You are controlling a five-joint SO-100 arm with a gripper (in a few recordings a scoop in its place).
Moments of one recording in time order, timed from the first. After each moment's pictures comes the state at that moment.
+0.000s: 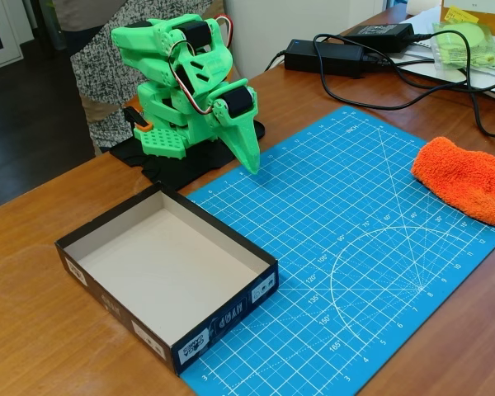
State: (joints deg) arm 5.5 192.7 178.3 61.5 5.7
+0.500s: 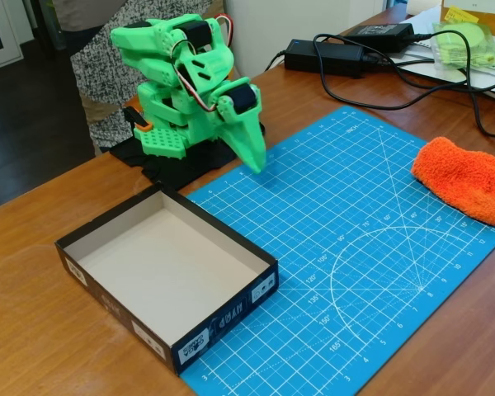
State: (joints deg) arm 1.4 192.7 176.8 60.8 -2.1
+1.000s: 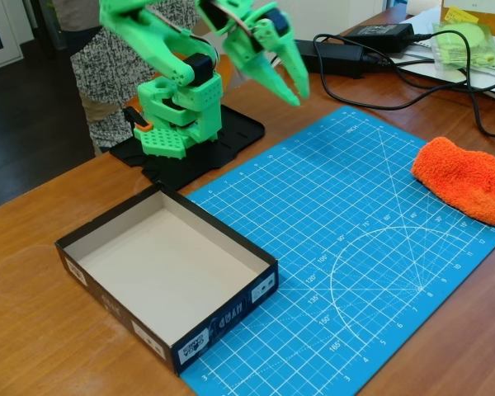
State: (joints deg) arm -11.6 146.5 131.7 63.2 -6.1
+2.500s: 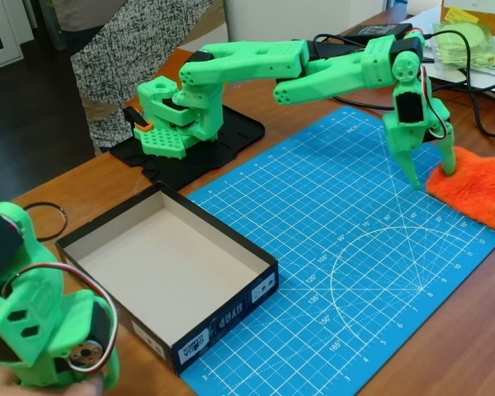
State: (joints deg) arm -24.1 14.3 -9.3 93.3 -18.6
